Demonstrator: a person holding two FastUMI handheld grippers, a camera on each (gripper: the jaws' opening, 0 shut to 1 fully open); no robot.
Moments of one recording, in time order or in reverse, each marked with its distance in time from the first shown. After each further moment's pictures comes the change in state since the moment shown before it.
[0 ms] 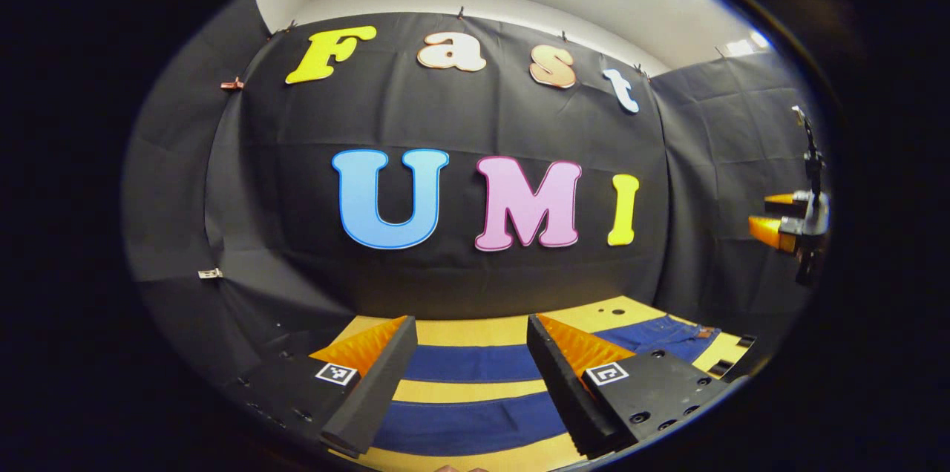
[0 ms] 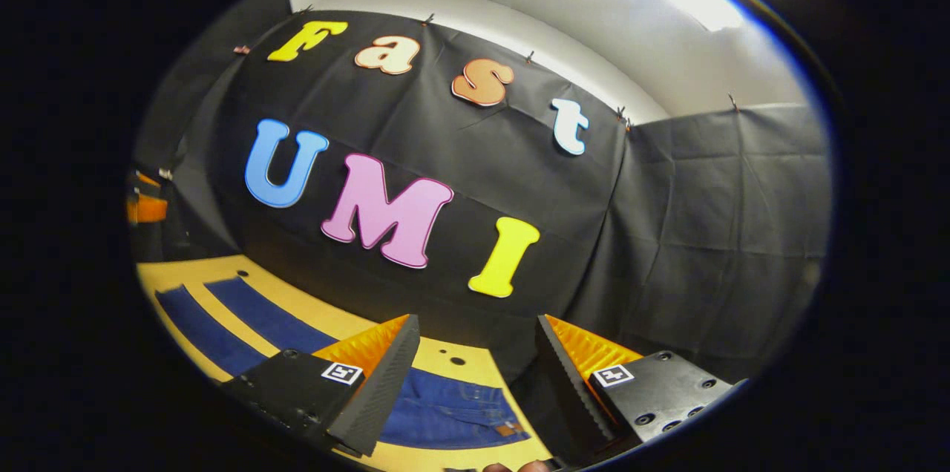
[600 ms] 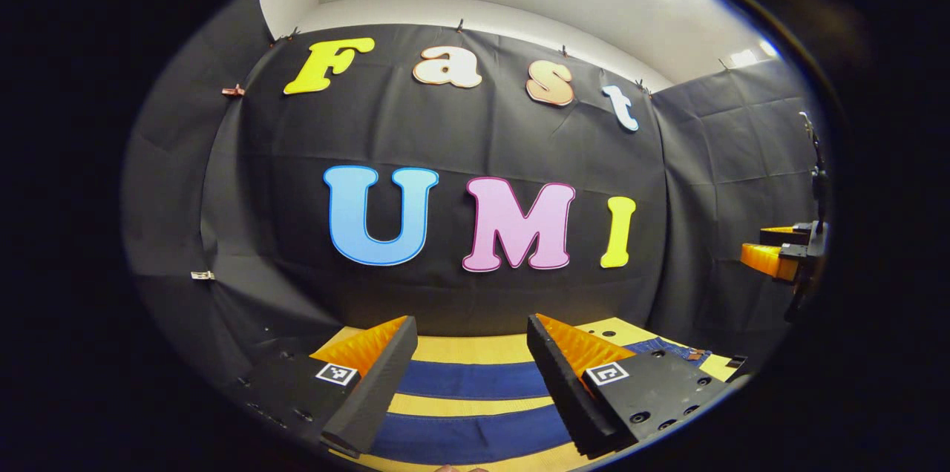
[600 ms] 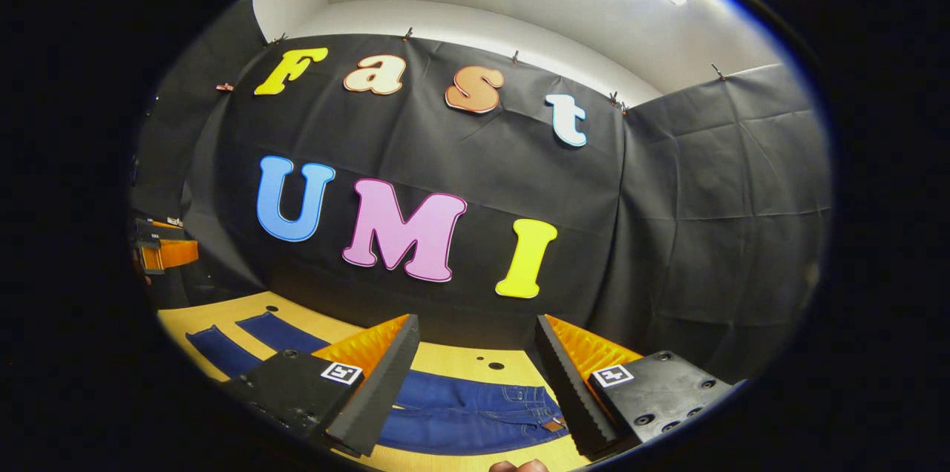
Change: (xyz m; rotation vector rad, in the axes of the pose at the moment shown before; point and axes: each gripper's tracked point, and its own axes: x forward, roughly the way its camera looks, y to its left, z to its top) left arm 0.013 -0.048 0.040 -0.078 -0.097 0.014; right arm -0.013 0.037 0.006 0.242 0.009 0.060
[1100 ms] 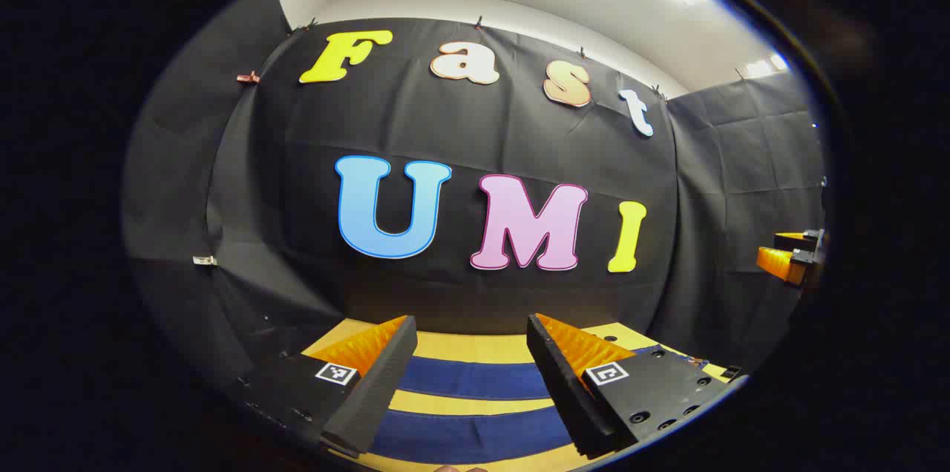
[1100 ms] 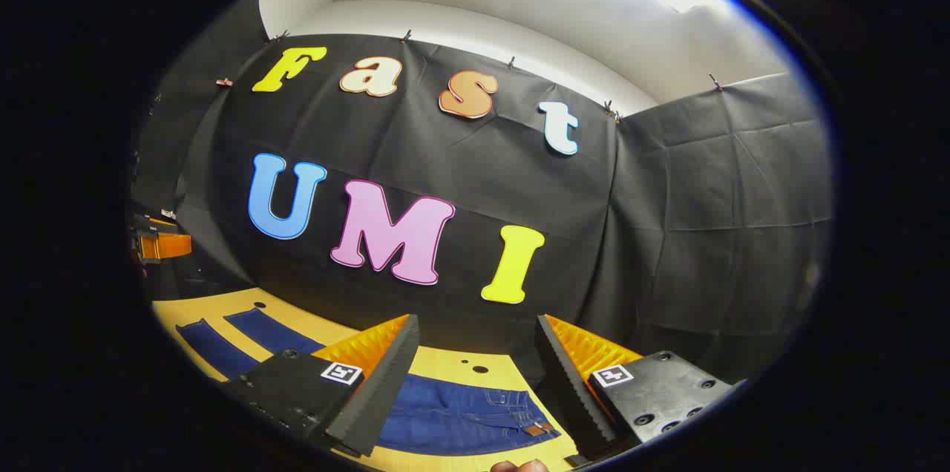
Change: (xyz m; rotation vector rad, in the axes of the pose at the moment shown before) left arm 0.006 0.005 -0.002 -0.037 0.001 0.028; right arm -0.003 -0.014 0.009 -0.017 -0.025 -0.022
